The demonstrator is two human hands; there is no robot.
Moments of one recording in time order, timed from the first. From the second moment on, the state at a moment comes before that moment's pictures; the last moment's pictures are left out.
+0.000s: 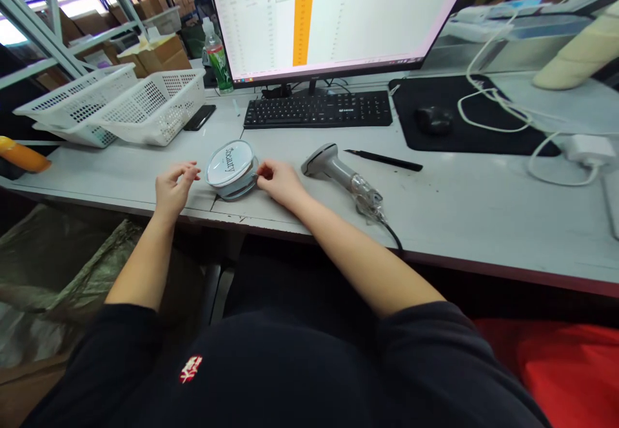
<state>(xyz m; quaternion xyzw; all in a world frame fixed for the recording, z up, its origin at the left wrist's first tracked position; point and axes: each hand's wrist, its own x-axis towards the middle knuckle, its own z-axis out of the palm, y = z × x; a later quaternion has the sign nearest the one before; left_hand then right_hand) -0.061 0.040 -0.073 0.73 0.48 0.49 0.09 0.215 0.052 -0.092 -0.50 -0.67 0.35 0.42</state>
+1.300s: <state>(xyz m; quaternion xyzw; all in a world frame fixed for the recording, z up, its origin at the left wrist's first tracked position) 0.023 0.010 -0.124 0.70 0.46 0.50 0.22 0.216 0.033 -0.058 -0.41 -0.76 0.06 0.49</state>
